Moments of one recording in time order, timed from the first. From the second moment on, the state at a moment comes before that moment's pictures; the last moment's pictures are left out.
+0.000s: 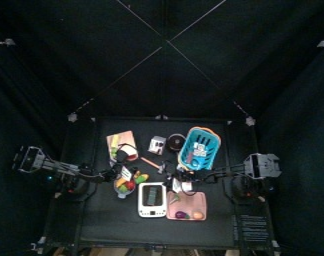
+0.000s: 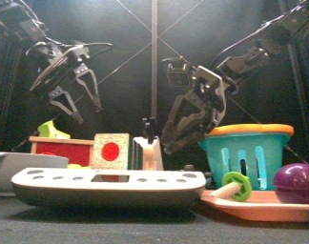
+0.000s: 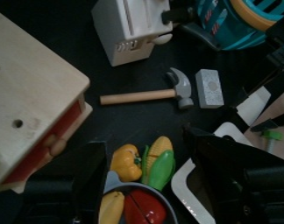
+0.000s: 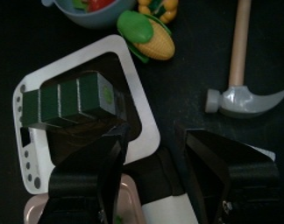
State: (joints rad) left arm -0.10 -0.43 0.93 1.13 0.61 -1.84; right arm -0.05 0.03 0.70 -0.05 -0.01 0.37
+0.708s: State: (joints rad) left arm 0.06 -0.54 1.05 1.46 0.46 -1.84; right arm -0.04 0.07 0.63 -0.11 0.40 0.37
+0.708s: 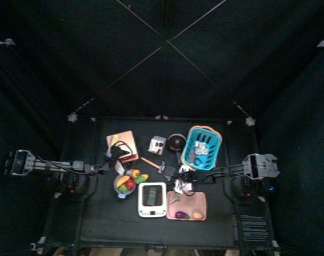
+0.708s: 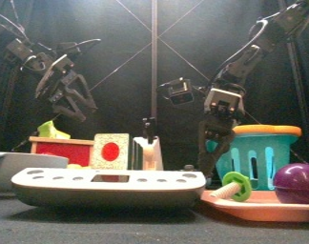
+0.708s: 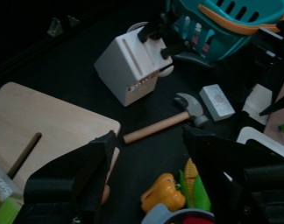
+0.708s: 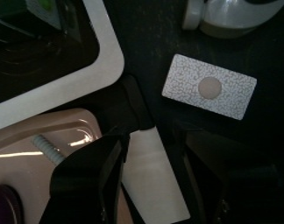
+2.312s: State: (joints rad) left arm -0.11 -0.58 1.11 1.46 0.43 -1.84; right arm -0.03 0.21 0.36 -0.13 0.80 0.37
